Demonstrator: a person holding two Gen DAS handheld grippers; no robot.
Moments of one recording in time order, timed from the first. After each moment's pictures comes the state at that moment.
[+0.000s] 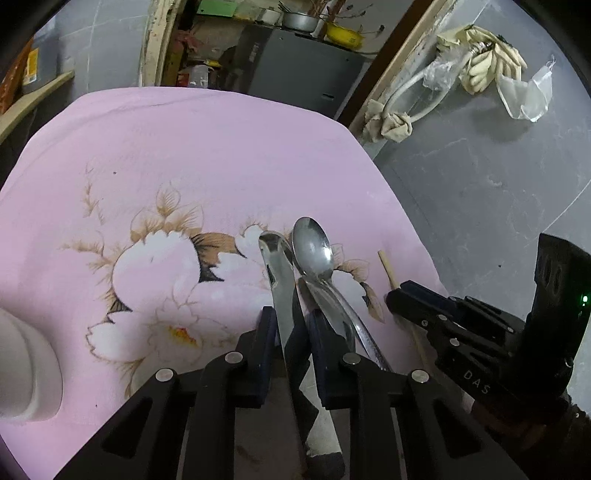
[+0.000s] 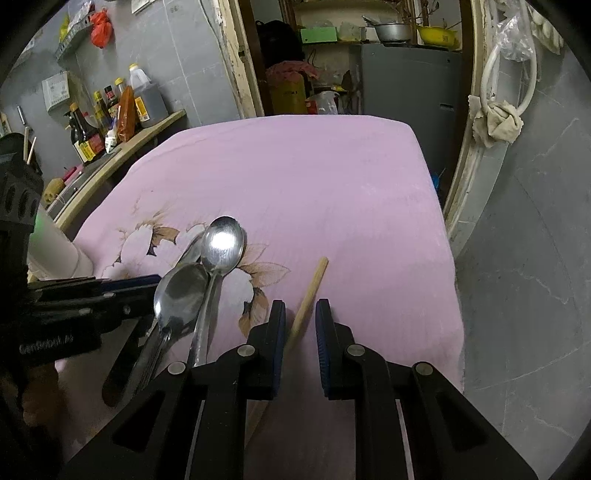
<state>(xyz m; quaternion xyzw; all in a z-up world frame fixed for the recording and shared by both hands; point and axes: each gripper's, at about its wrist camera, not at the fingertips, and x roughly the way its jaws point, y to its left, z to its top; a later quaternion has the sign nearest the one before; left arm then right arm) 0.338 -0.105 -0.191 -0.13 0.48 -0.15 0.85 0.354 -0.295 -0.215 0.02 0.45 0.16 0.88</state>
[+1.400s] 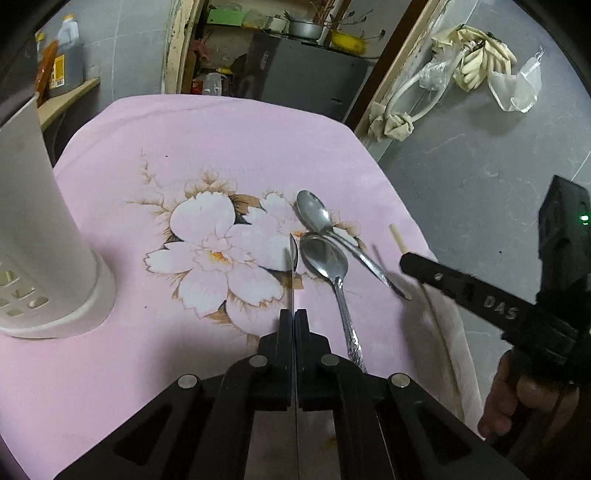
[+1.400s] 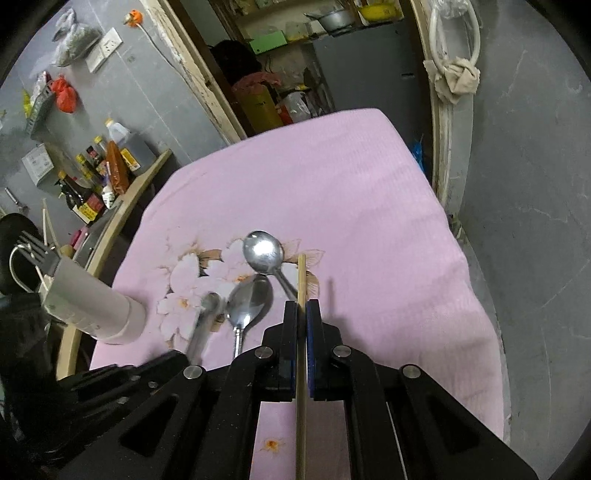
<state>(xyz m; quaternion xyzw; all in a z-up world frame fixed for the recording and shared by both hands) 0.271 -0.087 -0.168 -0.11 0.48 -0.12 0.86 0.309 -0.293 -0.184 0.14 0.45 0.12 0.87</state>
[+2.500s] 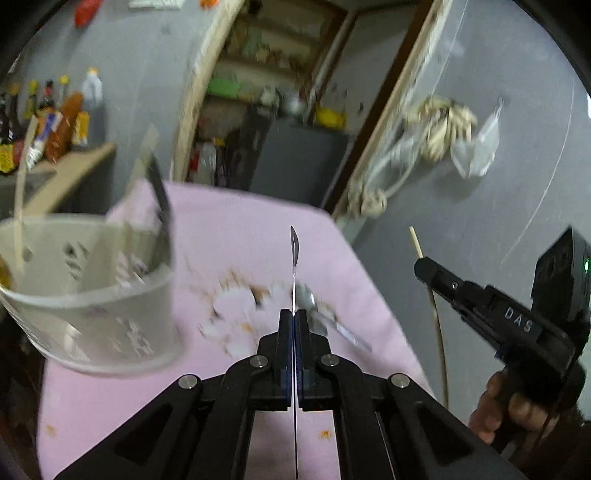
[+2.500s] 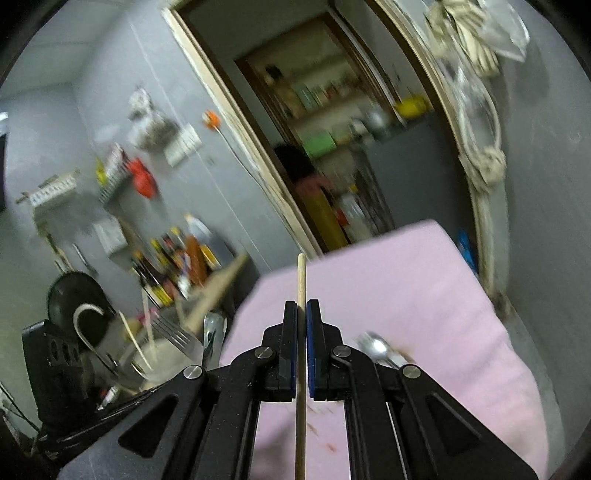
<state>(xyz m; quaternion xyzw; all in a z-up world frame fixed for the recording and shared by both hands) 0.227 -0.036 -0.073 -0.14 0.33 -0.13 0.92 0.254 -0.263 -0.079 0.22 0.21 0.18 0.93</state>
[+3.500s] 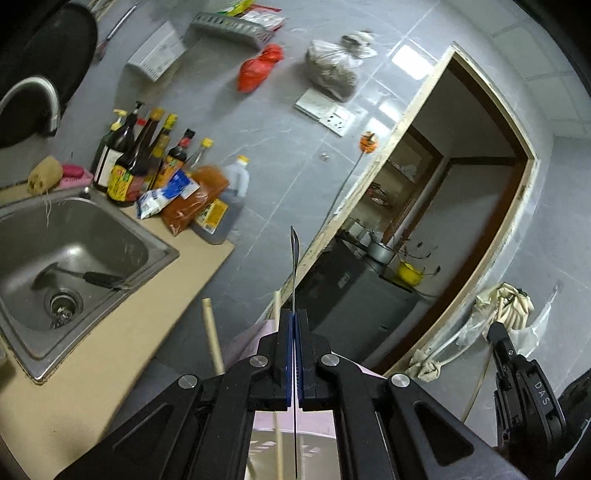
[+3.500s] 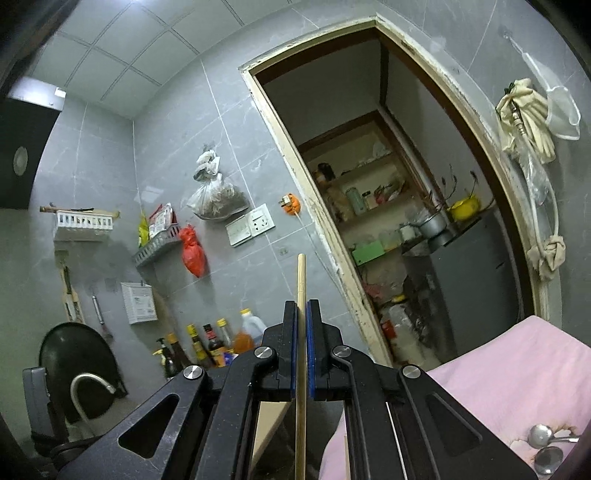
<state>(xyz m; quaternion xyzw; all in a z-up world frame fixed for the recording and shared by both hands) 0.242 0.208 -0.039 -0.30 0.15 0.03 0.94 0.274 -0.063 -0.021 0.22 -0.01 0.16 0.96</state>
